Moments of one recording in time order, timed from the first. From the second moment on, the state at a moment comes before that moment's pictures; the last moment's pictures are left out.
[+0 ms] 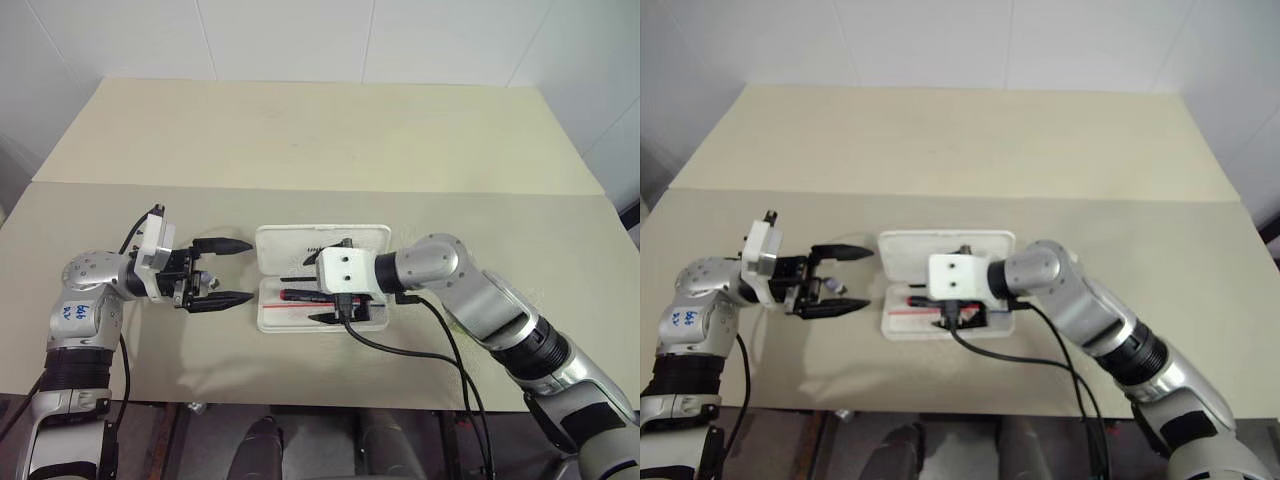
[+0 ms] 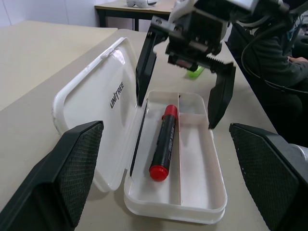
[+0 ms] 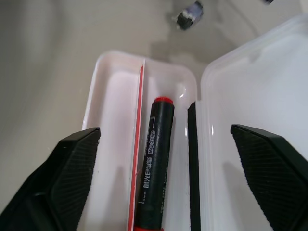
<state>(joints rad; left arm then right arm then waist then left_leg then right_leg) -0.46 0.67 0.16 0.23 -0.51 0.13 -1.45 -0.75 -0.57 0.51 -0.36 0.07 0.59 1.02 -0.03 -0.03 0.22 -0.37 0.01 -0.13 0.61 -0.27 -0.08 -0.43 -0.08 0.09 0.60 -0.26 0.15</state>
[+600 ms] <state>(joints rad) -0.43 0.65 0.15 0.19 -0.52 0.14 -1.43 -0.43 -0.97 0.14 -0.43 0.27 0.53 1.22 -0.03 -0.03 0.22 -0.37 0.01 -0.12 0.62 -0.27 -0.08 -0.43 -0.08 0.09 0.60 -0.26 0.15</state>
